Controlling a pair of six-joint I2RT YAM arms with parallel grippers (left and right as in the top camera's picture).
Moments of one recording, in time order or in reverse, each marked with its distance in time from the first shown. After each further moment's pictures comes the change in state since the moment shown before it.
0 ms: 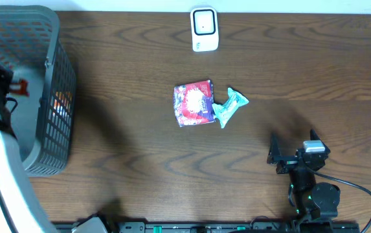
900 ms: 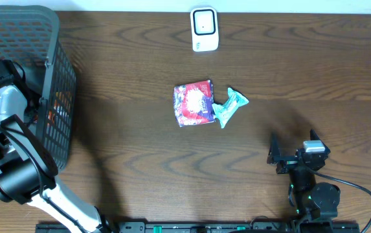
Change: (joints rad) left arm 0.009 0.715 0.005 0.012 -0.282 0.196; right arm 0.000 0.000 0.000 0.000 0.000 0.000
